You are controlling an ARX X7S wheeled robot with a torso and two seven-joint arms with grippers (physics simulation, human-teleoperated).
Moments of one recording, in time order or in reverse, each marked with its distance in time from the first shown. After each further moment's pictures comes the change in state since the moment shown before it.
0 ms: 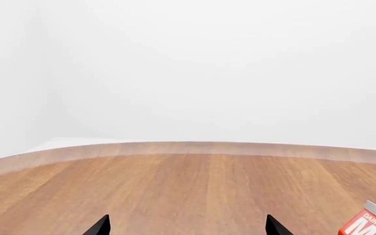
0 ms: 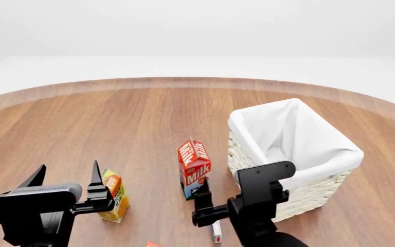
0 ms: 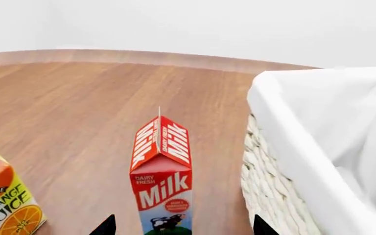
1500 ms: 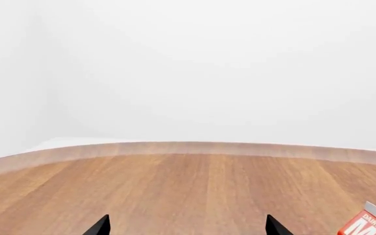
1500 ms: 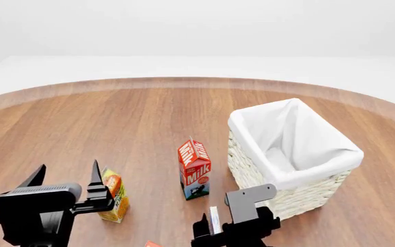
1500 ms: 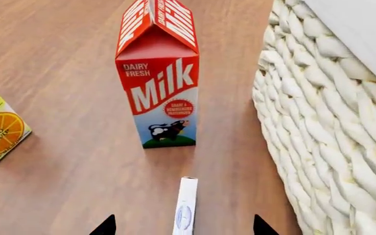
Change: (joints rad) left arm 0.000 -0.018 0.012 -0.003 -0.020 0.010 -0.020; right arm -0.040 -0.001 -0.041 0.169 0.058 0.061 0.050
